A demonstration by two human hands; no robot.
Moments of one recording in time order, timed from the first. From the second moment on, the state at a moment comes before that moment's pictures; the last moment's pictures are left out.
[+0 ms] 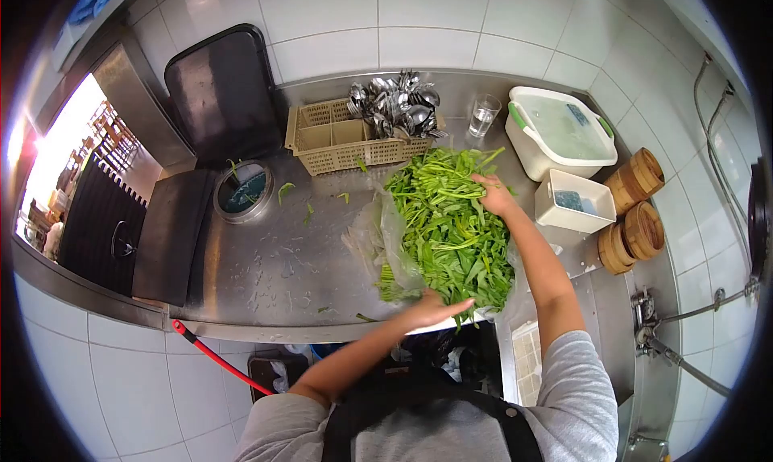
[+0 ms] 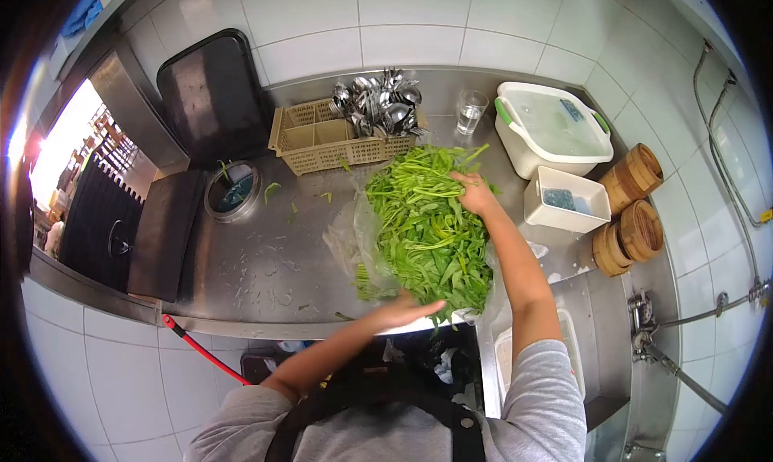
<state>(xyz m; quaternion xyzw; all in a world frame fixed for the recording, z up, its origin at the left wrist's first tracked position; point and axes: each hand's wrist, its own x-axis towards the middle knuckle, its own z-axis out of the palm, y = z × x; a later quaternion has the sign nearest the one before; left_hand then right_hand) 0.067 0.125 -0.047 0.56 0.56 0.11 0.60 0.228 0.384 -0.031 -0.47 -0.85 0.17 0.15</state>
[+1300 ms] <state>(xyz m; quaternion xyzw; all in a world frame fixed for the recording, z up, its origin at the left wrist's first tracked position) -0.028 0.305 0.113 0.81 0.45 0.36 -0.13 0.189 0.192 0.007 -0.50 -0.84 0.00 0.19</state>
